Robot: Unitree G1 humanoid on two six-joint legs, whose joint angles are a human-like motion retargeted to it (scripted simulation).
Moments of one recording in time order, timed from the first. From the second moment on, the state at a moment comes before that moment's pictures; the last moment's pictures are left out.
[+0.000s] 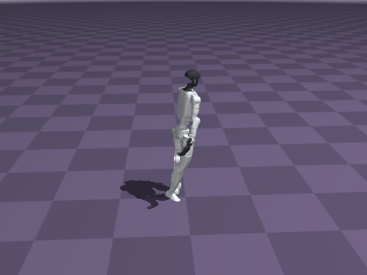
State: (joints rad) left arm -0.19 0.04 0.49 1.45 -0.05 0.29 -0.47; right arm 0.01 -0.23 -0.08 1.69 -0.68 0.23 0.27; waist 0.01 -0.07 -0.02; left_leg -0.10 0.10 1.02 0.15 -0.25 -0.11; right_leg 0.10 -0.11 -1.21 0.07 -0.17 0.06
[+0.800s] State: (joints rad) left arm 0.02 0.16 0.45 1.62 0.17 0.25 -0.37; right arm 0.02 -0.14 -0.06 1.54 -0.58 0.08 0.10; waist -0.10 -0.01 0.02; left_leg -0.05 0.02 0.40 0.09 -0.16 -0.13; right_leg -0.15 -0.05 -0.25 0.15 -0.08 0.04
